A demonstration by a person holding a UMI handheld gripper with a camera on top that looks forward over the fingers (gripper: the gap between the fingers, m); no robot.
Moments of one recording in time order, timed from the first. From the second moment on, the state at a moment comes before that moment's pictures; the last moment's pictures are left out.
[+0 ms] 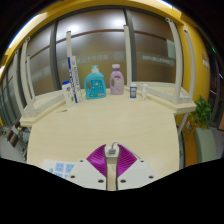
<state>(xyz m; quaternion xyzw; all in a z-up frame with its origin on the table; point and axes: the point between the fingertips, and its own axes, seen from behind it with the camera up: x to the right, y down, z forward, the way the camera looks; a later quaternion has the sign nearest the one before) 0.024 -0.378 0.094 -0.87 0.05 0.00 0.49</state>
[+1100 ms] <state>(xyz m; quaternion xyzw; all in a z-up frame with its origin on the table) -0.023 -0.652 0.195 -0.87 0.03 -0.08 0.49</state>
